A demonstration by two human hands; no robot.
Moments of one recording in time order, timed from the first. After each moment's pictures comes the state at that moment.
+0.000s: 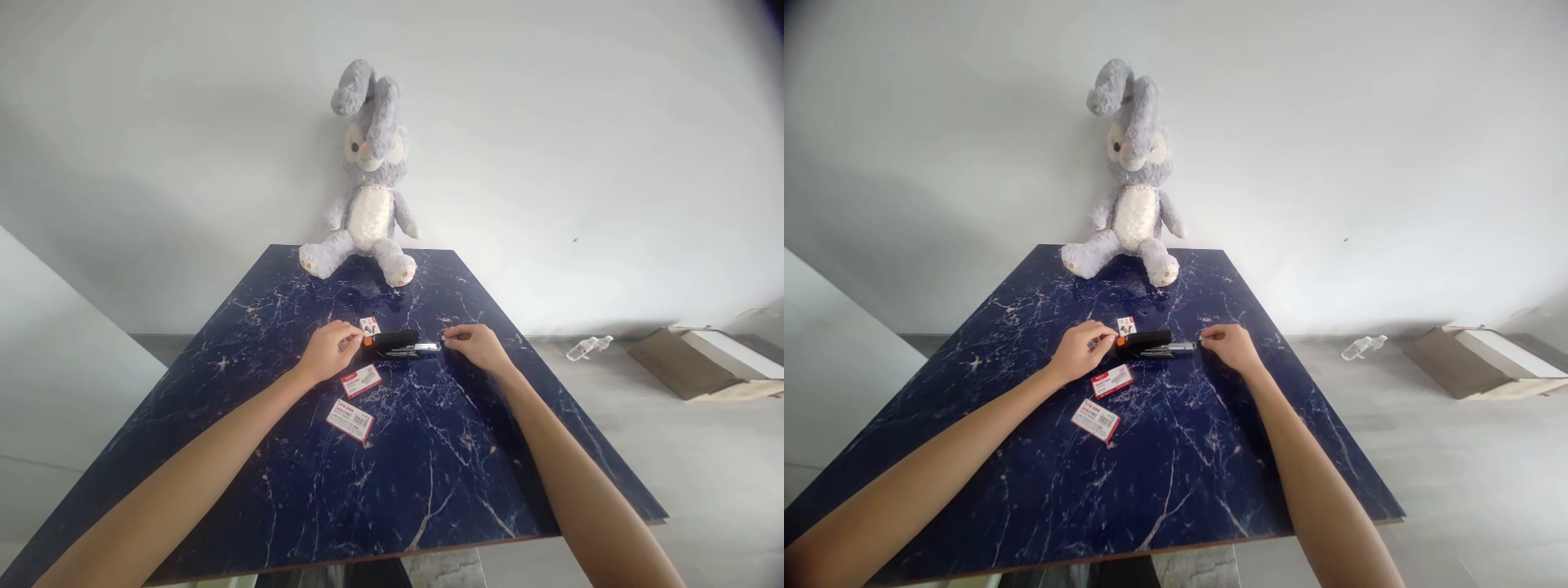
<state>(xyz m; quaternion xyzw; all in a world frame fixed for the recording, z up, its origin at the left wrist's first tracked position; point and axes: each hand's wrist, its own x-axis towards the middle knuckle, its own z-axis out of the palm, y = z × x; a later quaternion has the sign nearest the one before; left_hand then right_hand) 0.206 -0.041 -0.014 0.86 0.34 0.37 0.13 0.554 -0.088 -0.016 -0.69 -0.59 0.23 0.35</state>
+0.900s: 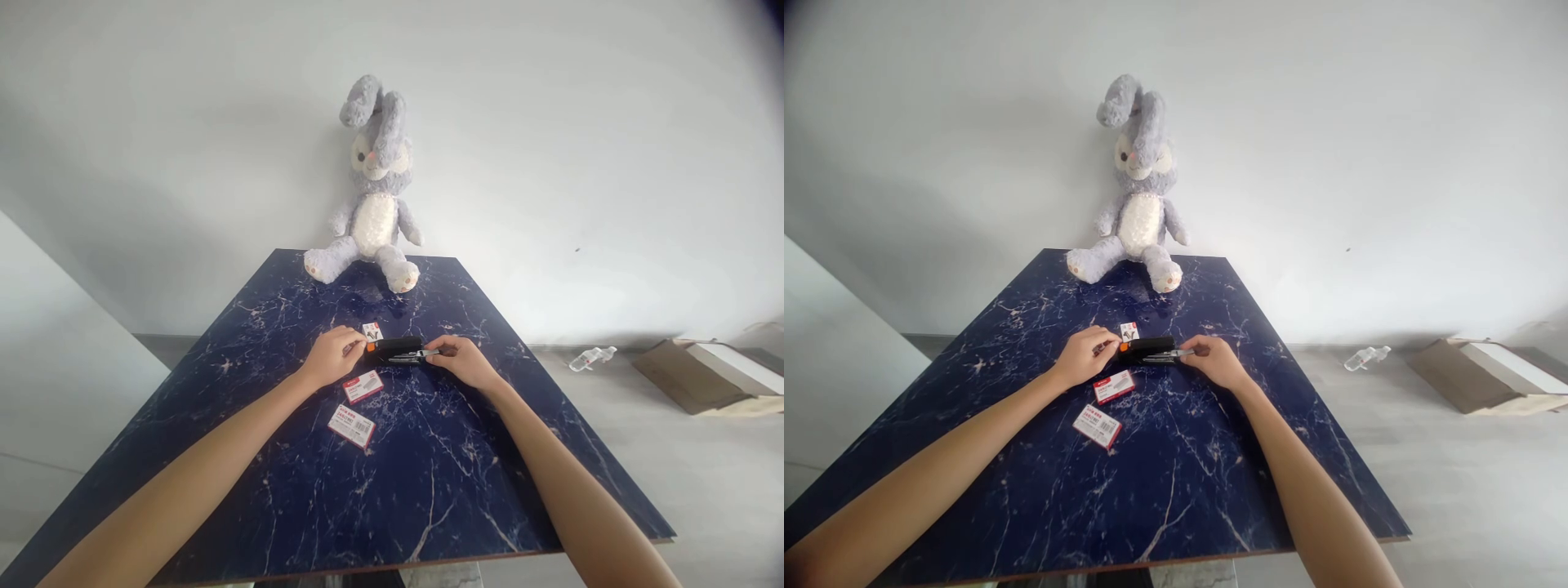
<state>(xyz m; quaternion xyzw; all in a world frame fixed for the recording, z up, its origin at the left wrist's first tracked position) 0.205 -0.043 -0.015 0.87 0.33 0.35 0.08 0.519 -0.099 -0.015 -0.59 -0.67 0.31 0.33</state>
